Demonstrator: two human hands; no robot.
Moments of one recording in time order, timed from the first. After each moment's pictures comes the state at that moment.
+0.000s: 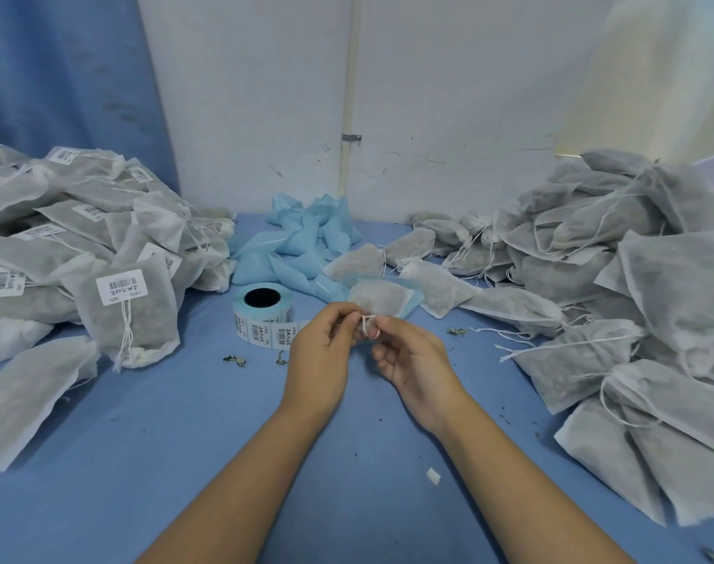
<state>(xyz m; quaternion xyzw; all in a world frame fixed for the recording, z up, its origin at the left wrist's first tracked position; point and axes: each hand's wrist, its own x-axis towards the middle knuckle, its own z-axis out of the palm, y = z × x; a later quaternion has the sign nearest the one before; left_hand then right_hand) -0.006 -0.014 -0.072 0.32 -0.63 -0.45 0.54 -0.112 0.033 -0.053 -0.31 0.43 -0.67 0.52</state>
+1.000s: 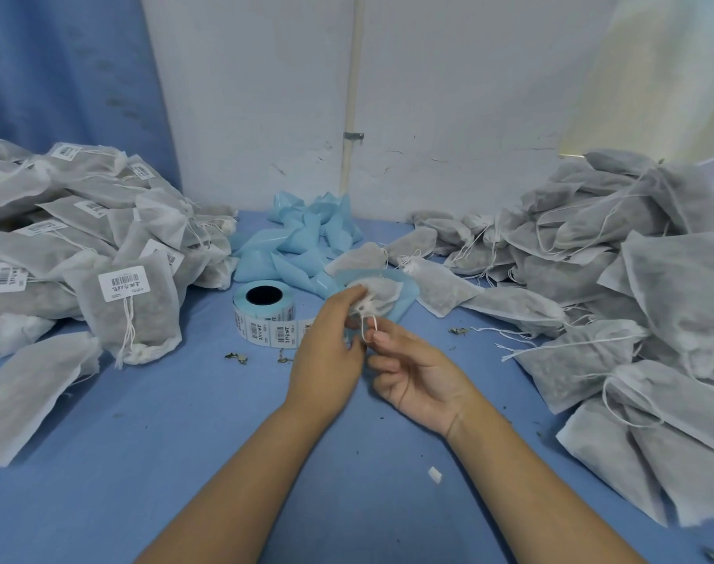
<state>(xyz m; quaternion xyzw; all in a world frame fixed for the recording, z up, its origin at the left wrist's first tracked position) -0.002 -0.009 -0.068 0.34 -0.74 -0.32 0.48 -0.119 0.041 -0.053 -0.29 0.31 -0.58 0.70</state>
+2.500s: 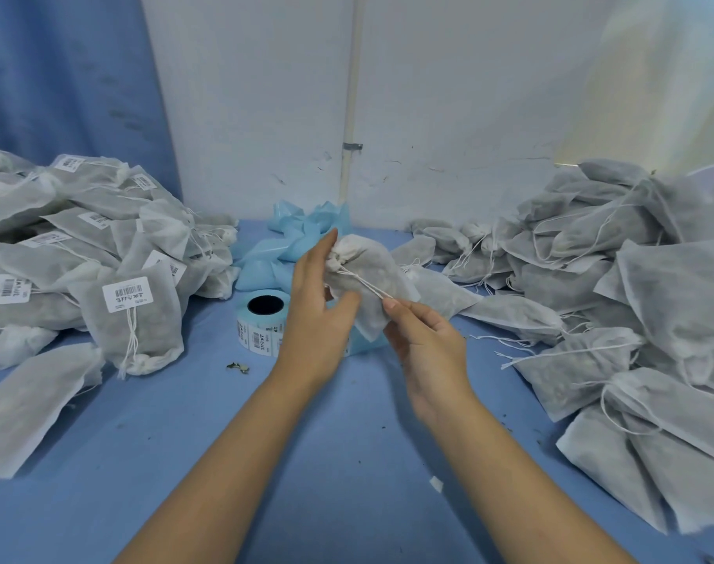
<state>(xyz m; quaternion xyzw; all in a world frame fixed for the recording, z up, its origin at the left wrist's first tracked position) 0.003 -0.020 -0.022 0.28 -0.65 -0.41 0.58 -0.100 0.031 -0.033 -0.24 0.45 -0.76 0.40</state>
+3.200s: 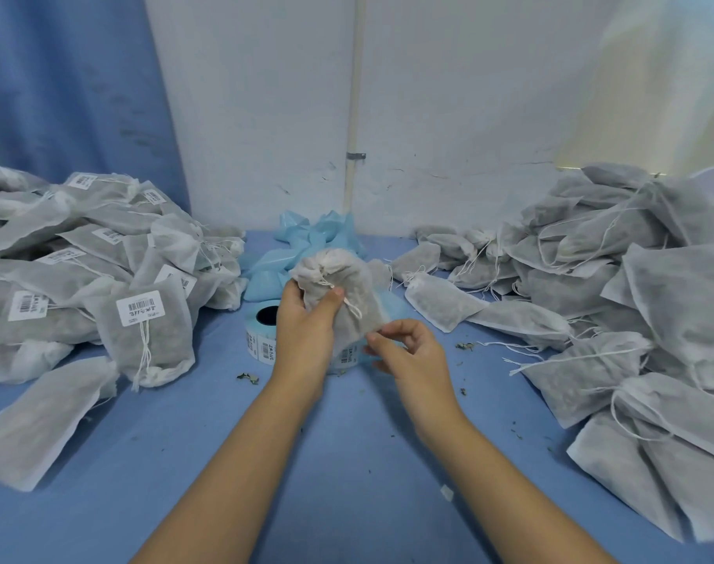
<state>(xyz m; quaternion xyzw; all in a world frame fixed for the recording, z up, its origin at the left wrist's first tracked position) 0.008 -0.029 -0.023 0.35 -0.49 -0.53 0.60 -0.095 0.026 -0.055 -0.37 0.55 -0.67 0.32</state>
